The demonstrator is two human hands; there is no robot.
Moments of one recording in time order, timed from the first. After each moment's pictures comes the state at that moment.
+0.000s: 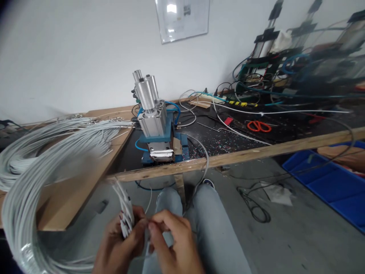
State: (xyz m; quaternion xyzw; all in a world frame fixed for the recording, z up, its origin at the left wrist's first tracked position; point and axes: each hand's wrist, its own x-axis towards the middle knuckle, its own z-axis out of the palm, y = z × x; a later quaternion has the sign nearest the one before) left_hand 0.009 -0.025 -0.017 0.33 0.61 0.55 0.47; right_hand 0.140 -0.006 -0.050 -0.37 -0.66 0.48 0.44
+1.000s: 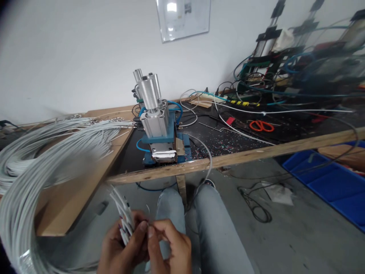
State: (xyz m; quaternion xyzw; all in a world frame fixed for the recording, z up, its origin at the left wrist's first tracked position) left_hand 0.011 -0.030 -0.020 0.22 0.60 0.59 0.50; right_hand 0.101 -0.025 -0.087 -0.43 -0.58 0.45 0.53
